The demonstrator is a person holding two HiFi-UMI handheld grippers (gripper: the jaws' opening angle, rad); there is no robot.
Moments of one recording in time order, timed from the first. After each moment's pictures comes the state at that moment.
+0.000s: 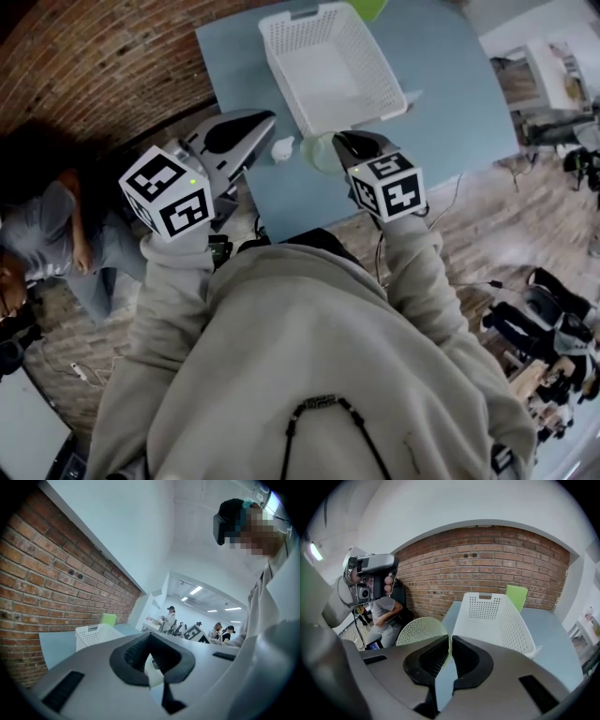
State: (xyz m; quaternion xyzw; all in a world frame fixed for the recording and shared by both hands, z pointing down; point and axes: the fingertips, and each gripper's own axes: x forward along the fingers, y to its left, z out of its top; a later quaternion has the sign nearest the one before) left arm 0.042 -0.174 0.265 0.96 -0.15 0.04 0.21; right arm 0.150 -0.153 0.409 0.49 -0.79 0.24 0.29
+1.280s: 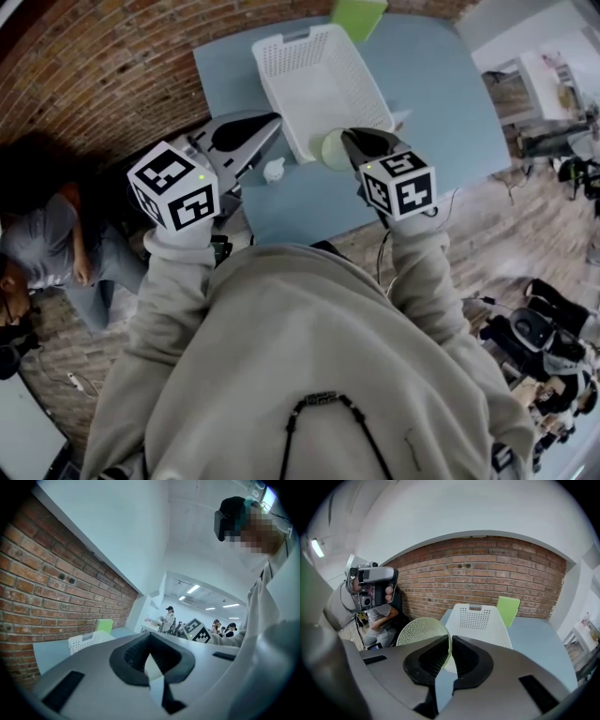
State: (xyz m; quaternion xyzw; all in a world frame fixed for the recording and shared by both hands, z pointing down) left arm 0.071 -0.199 0.249 0.97 -0.14 0.03 0.18; right arm 0.189 -0.189 0.368 0.51 -0.79 0.20 0.27
